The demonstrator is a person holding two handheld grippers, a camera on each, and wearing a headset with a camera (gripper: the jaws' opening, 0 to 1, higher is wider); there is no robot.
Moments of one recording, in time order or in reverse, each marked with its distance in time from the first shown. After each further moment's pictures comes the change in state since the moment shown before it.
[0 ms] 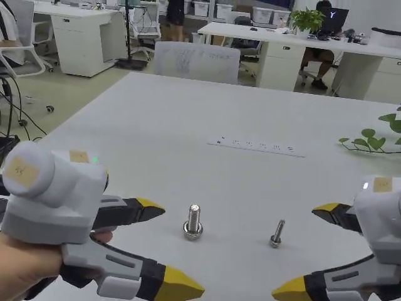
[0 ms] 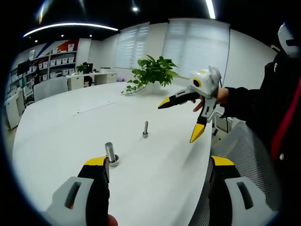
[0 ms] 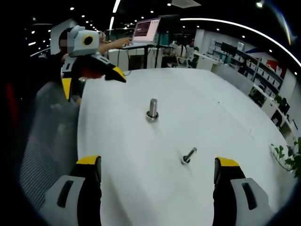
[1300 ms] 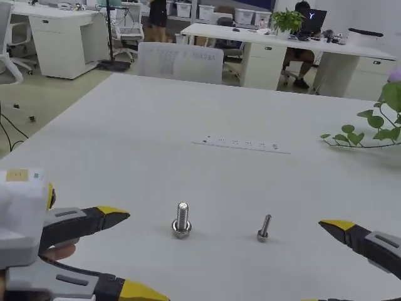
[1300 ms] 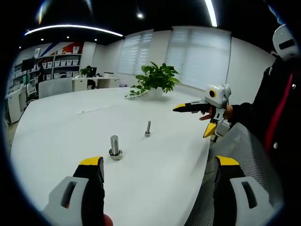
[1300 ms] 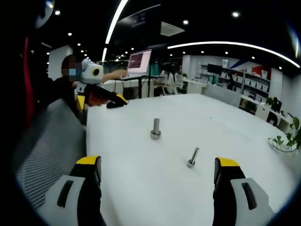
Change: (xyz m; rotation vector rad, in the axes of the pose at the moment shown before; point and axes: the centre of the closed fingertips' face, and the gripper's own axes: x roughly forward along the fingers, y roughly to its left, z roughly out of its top) left arm -0.022 0.004 -0.012 -0.027 -0.075 0.008; right arm -0.033 0.020 0.003 0.093 -0.313 -0.056
